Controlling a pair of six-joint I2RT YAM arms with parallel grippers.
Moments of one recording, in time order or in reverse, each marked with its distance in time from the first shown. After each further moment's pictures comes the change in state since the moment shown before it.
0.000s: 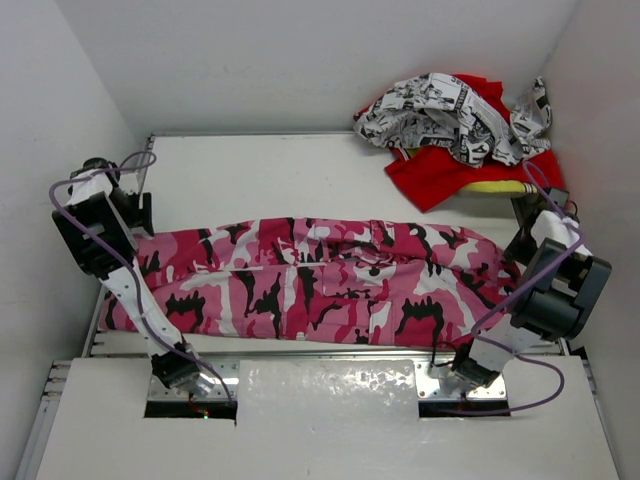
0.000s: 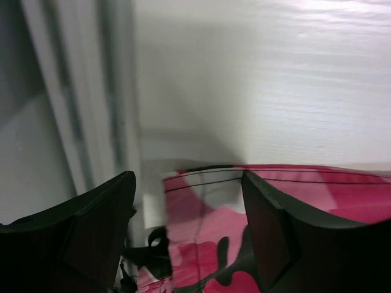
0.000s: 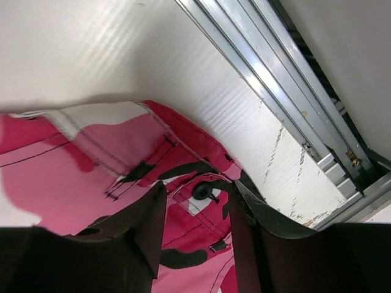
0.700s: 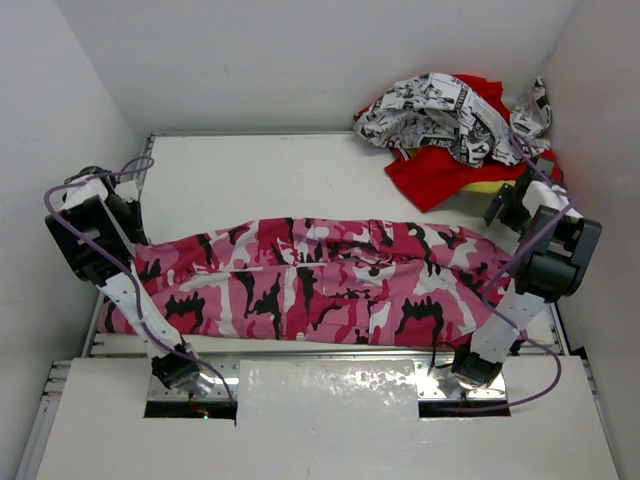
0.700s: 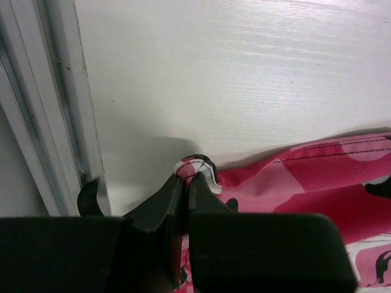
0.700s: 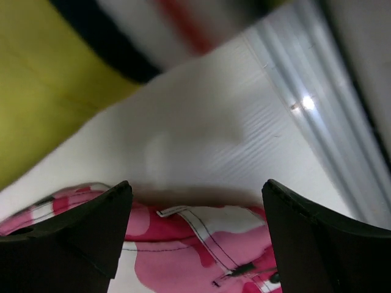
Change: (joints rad) left arm 0.034 -0.086 -0.122 -0.043 0.088 0.000; right arm 0.097 0.266 0.321 0.059 -0.120 0.006
